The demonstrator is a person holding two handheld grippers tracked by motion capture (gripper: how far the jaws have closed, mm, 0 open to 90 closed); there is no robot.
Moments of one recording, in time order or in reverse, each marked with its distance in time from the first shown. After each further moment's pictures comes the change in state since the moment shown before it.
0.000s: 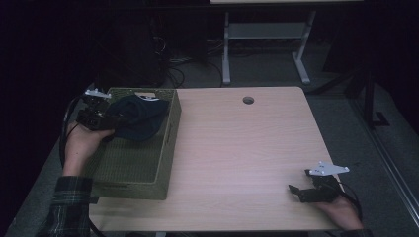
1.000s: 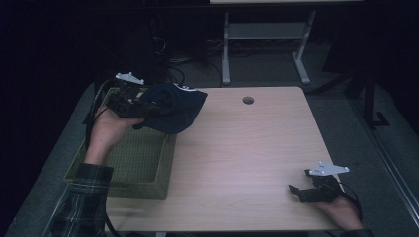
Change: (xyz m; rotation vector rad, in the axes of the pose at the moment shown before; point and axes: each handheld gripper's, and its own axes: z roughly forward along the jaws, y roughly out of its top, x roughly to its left) left arm -0.070 0.061 -0.006 -0.062 -0.164 0.137; right arm 0.000 0.000 0.000 -0.001 0.000 0.000
